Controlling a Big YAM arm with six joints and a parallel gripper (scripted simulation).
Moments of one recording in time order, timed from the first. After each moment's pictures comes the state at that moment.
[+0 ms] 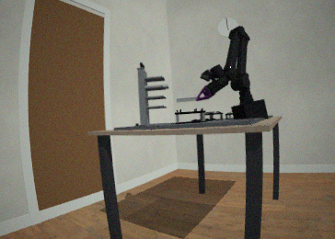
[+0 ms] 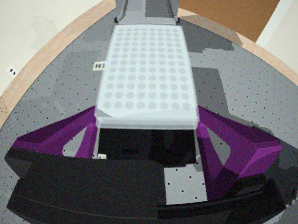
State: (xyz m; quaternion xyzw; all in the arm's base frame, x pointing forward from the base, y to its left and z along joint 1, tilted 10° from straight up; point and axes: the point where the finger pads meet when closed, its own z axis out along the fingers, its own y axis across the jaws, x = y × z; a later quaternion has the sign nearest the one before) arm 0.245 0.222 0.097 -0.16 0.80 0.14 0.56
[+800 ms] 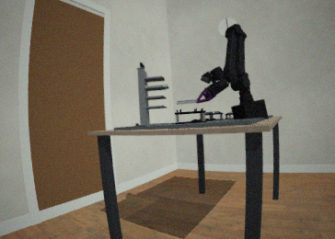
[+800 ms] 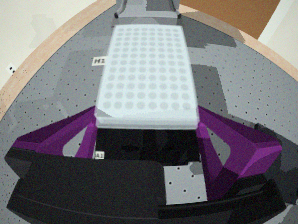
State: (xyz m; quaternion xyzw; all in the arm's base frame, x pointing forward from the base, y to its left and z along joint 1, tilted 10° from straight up) arm 0.245 0.224 0.085 -0.16 0.80 0.14 0.56
